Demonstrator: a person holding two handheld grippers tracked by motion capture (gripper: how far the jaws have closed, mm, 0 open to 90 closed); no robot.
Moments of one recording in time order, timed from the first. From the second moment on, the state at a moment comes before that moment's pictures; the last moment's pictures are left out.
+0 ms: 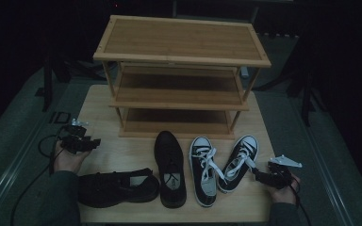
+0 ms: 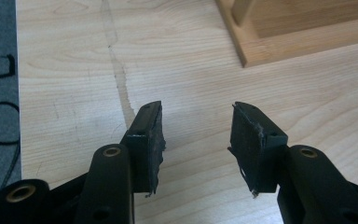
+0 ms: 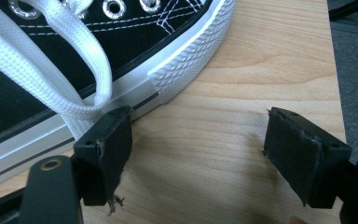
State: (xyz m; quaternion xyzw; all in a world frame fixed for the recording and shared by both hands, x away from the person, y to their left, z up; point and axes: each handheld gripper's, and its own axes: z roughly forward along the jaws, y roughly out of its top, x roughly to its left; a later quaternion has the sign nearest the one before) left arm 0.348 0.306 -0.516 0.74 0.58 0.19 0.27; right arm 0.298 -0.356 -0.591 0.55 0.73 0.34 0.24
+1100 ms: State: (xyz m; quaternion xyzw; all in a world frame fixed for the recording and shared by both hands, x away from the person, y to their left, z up) left arm 0.324 0.289 -0.489 0.76 0.55 0.18 0.29; right arm 0.298 -0.356 -0.591 0.54 0.73 0.34 0.24
